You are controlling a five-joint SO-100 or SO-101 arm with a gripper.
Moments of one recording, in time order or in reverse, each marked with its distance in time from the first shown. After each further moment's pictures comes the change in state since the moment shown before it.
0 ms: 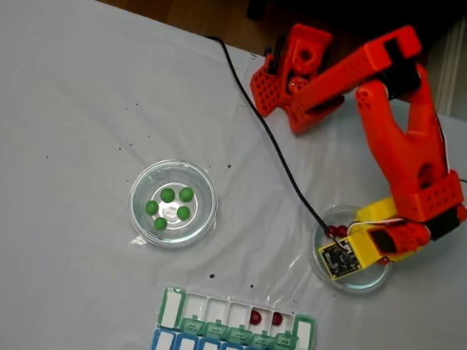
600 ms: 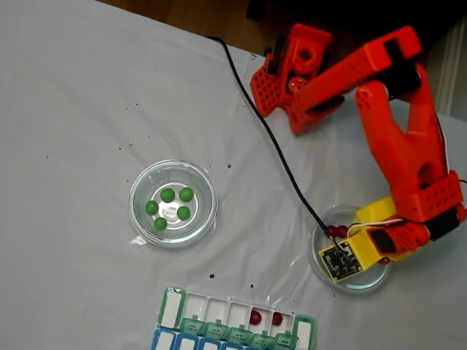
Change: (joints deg) arm 1.1 1.3 0.1 0.4 -2.9
